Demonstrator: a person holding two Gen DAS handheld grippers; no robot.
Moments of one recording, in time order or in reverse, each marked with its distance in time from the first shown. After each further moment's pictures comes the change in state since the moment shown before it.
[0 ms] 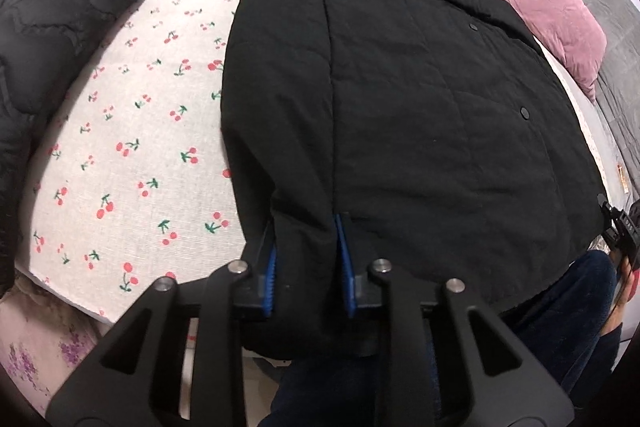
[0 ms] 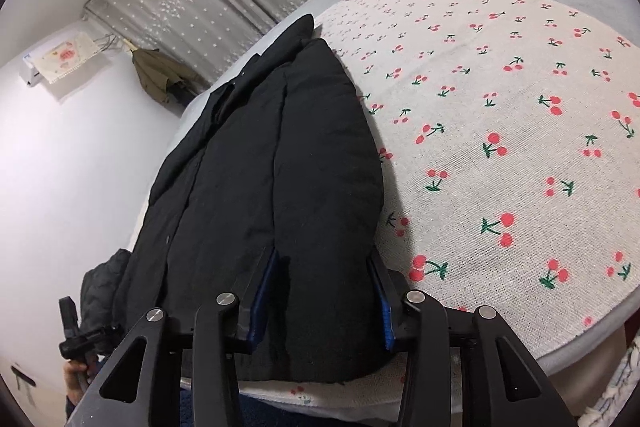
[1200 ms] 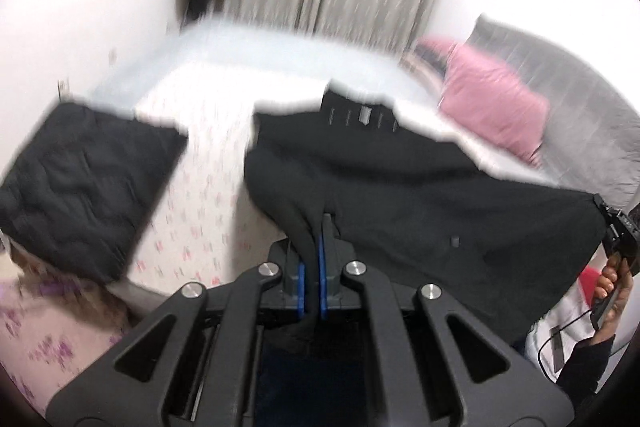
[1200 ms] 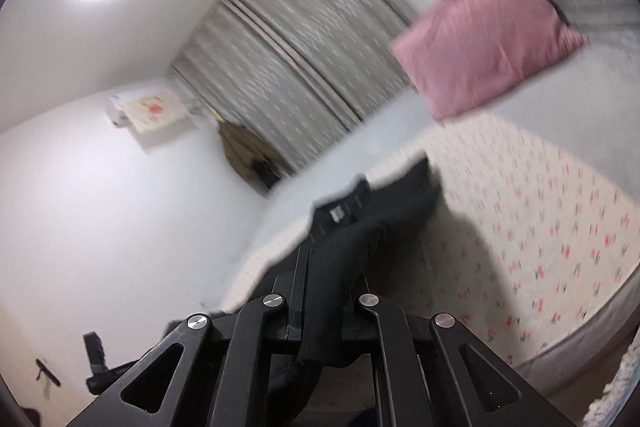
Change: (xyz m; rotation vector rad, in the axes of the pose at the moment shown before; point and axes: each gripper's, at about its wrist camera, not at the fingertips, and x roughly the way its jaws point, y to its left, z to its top) left arm -0.243 -0.035 -0.039 0.024 -0.490 -0.059; right arm -0.199 0.135 0.019 -0.091 -0.383 0.264
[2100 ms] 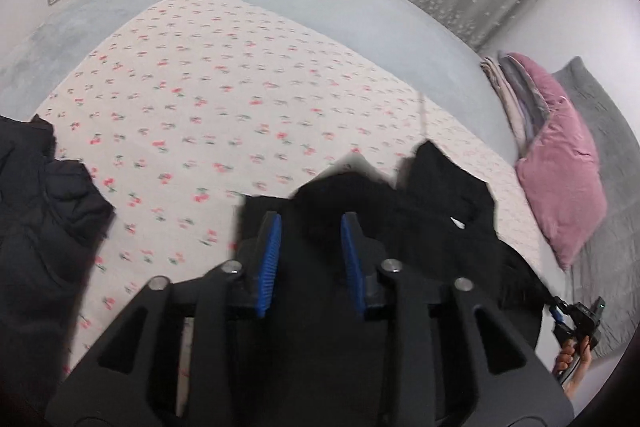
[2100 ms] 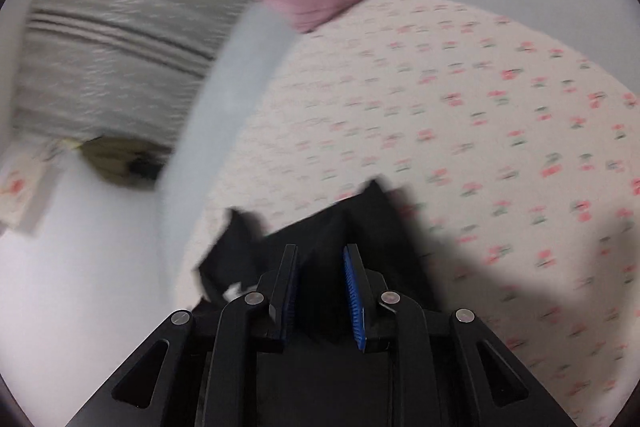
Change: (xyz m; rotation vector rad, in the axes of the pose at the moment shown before) left arm 0.338 0.117 0.149 -0.331 0.301 0.073; right arm 0.339 -0.190 0.101 0.470 0.375 -0.461
